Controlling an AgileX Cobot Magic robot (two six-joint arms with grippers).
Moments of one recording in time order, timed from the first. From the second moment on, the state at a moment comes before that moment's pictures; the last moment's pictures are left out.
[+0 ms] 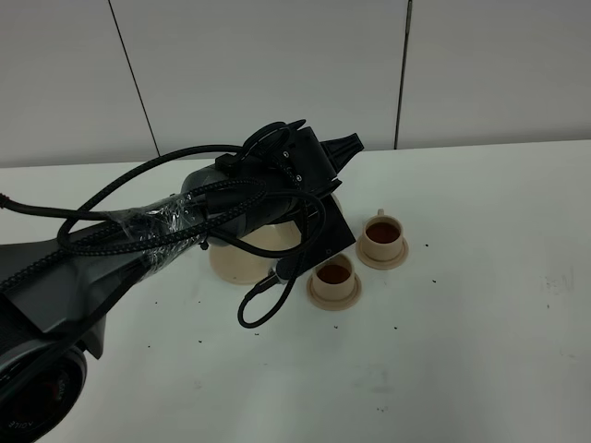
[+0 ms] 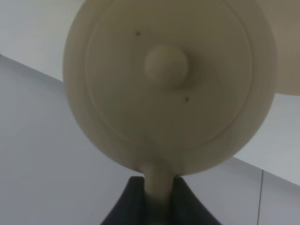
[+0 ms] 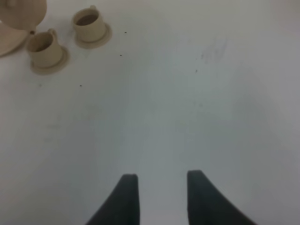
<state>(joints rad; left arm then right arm) -0.69 2.20 -1.79 0.82 0.69 1.57 0.06 0.01 -0.49 0.18 1.07 -0.08</state>
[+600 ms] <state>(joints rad) -0.70 2.20 -1.79 0.83 0.69 1.58 0.06 0.01 -0.49 0.18 1.07 -0.08</state>
